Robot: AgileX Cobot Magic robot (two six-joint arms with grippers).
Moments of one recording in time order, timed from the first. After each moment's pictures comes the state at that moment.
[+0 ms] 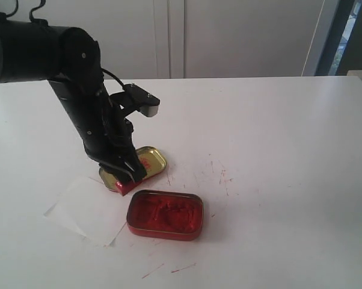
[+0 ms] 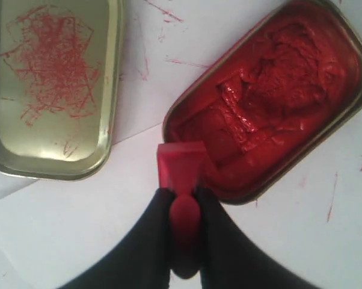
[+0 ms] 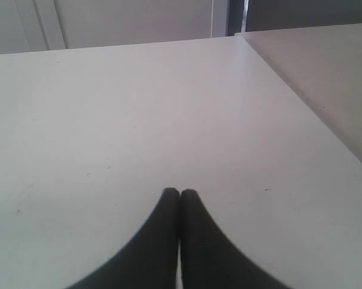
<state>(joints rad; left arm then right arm) -0.61 1.81 -1.37 -0.16 1.01 0.40 -0.10 0.00 -0.01 -0.04 0.36 0.11</state>
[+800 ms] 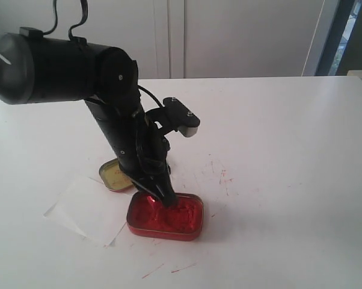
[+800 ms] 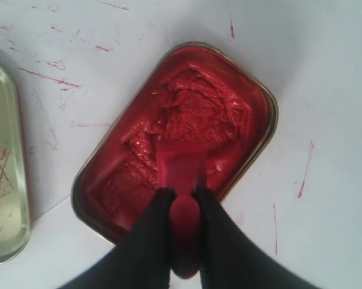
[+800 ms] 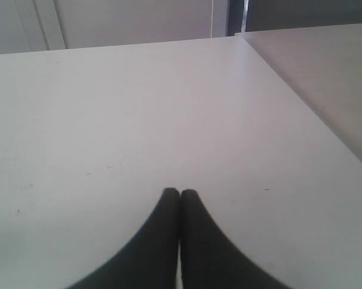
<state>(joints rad) -0.76 1.82 -1.37 -0.18 0.93 0.45 -0.10 0.00 -0.01 -0.04 0.36 0.11</state>
